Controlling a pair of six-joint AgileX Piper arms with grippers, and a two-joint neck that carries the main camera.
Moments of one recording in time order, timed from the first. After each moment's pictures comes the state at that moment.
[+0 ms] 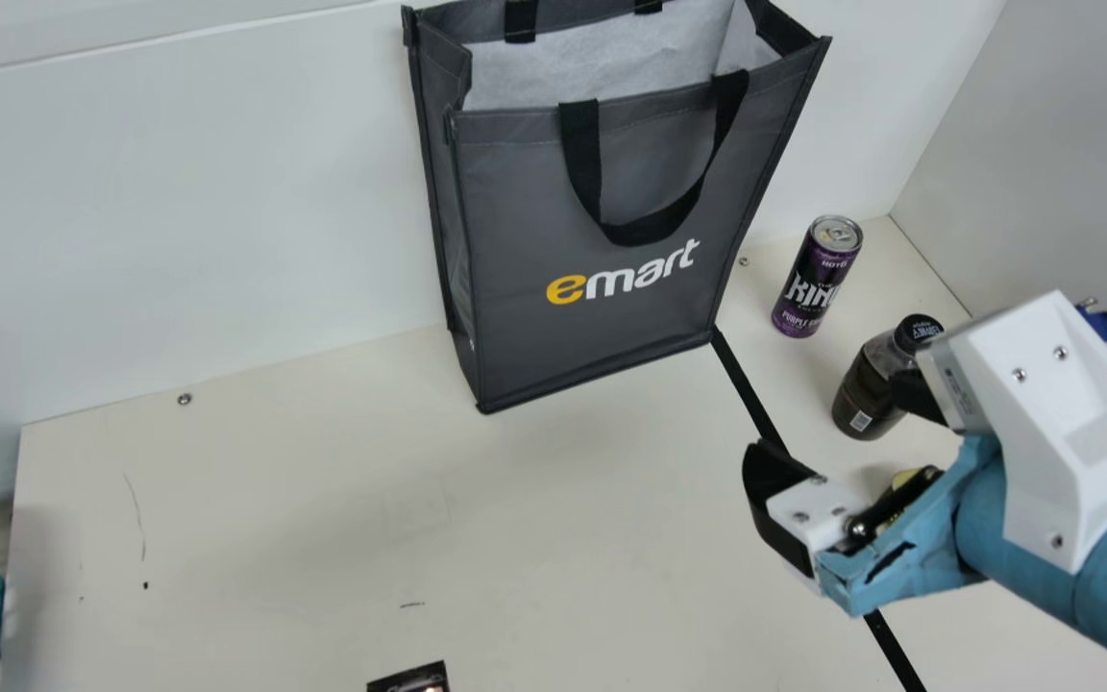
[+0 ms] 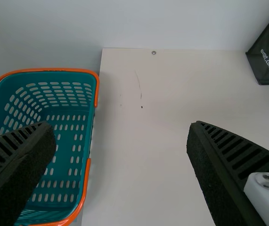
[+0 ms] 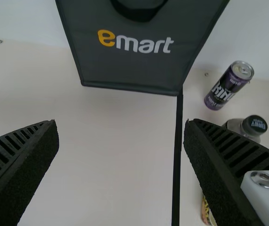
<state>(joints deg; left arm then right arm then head) -1.6 43.3 -69.0 -1.5 69.5 0.0 3.7 50.5 -78.6 0.9 67.4 -6.4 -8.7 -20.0</state>
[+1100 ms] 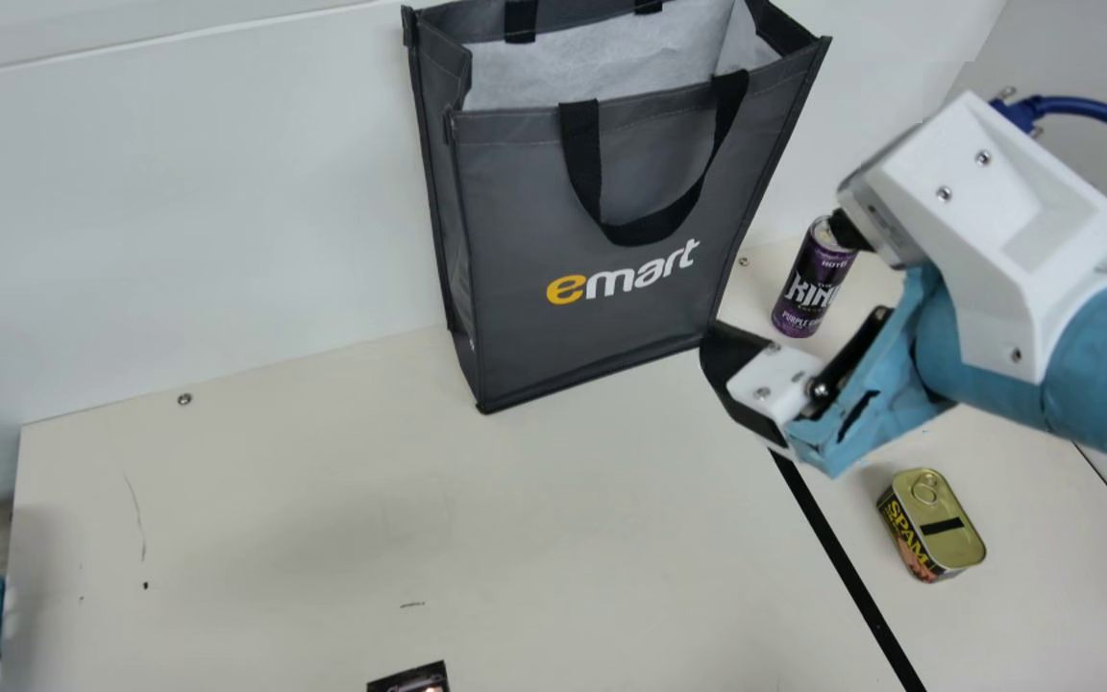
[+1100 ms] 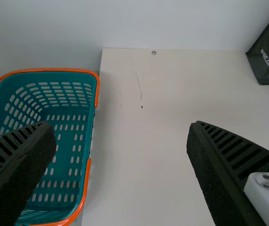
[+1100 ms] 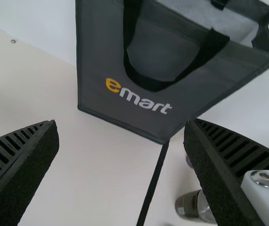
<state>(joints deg) -1.6 43.3 -69.0 -1.5 69.5 0.0 -3.0 66.3 -98.7 12.5 70.0 -31.2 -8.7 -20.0</state>
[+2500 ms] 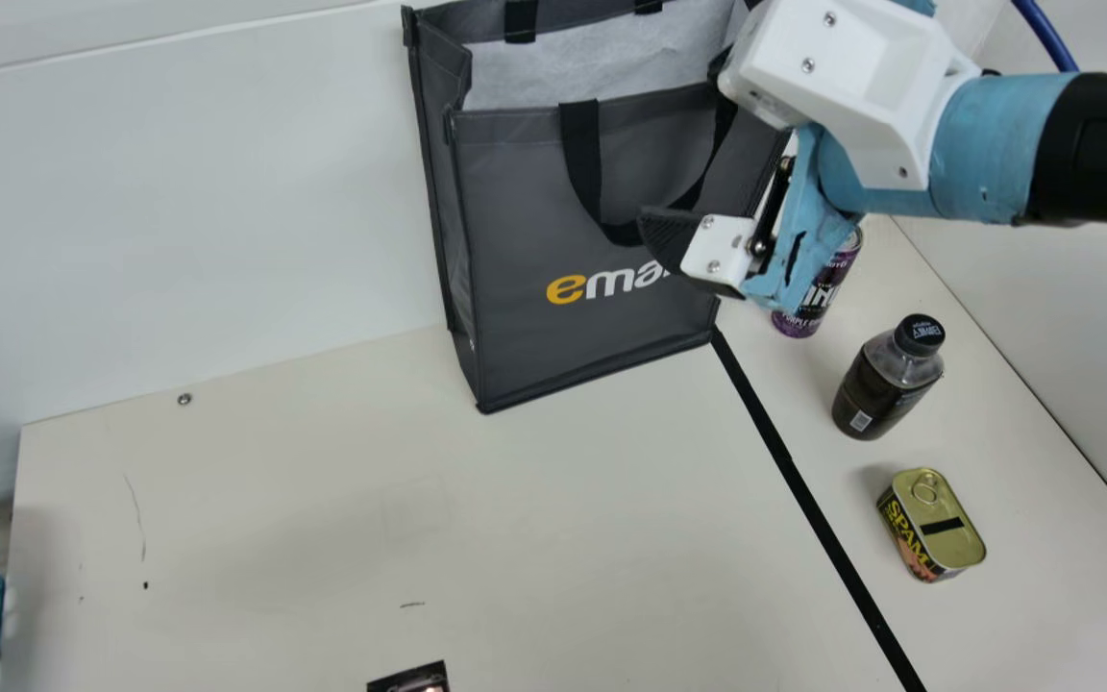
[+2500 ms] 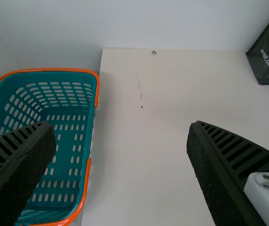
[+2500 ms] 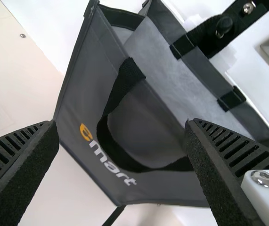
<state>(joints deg) -1.6 43.3 -69.0 -1.5 69.5 0.0 -10.3 86.3 -116.0 31.0 69.9 -64.9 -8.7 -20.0</state>
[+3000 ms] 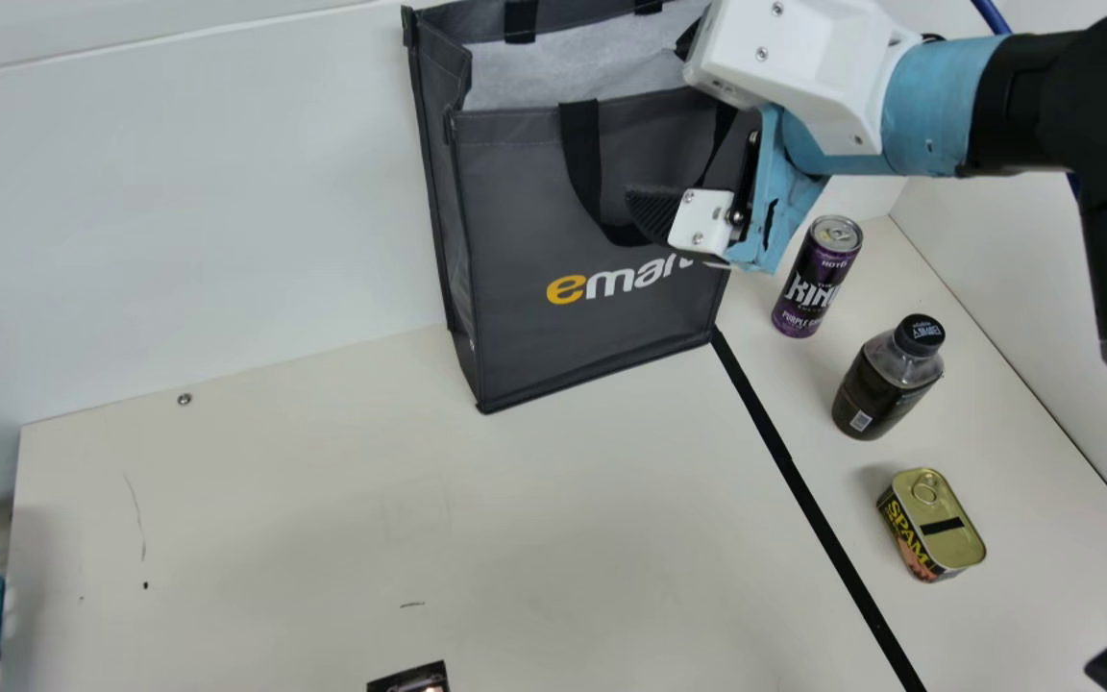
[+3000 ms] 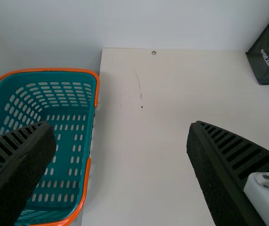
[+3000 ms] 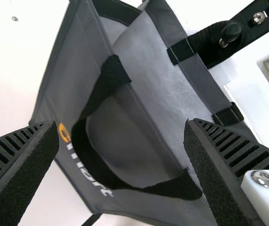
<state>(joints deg) -1.6 43.3 -69.0 -1.5 69.5 0.0 -10.4 93.7 -122.1 31.8 69.9 -72.8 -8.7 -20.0</state>
